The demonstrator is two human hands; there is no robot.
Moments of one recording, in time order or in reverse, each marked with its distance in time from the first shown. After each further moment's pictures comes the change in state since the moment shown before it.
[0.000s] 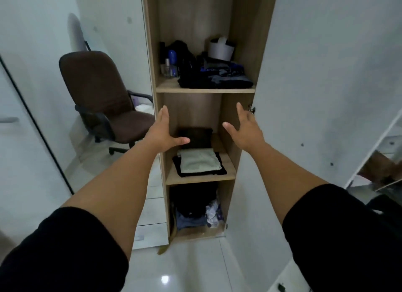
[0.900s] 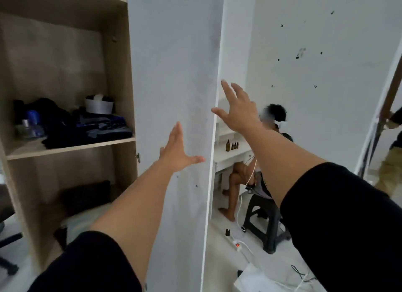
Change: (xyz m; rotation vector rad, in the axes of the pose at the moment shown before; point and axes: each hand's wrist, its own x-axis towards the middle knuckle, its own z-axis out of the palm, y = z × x) left_hand -0.041 0.323 0.100 -0.150 -0.139 0.543; right_hand -0.104 0.074 -0.325 -0.547 0.496 0.130
